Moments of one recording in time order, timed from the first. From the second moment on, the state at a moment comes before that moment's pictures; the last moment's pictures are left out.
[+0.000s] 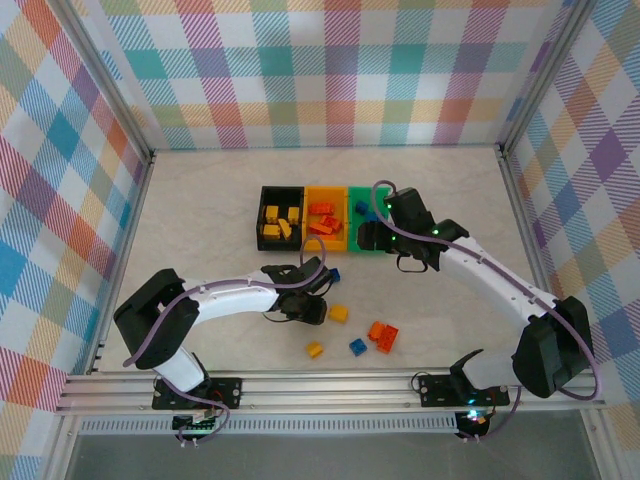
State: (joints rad) left arm -0.93 1.61 0.89 -0.54 0.02 -0.64; right arm 0.55 1.35 1.07 -0.60 0.02 0.51
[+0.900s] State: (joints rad) left arm -0.75 2.10 1.79 -0.63 0.02 -0.57; right arm 0.52 1.17 0.91 -0.60 0.06 0.55
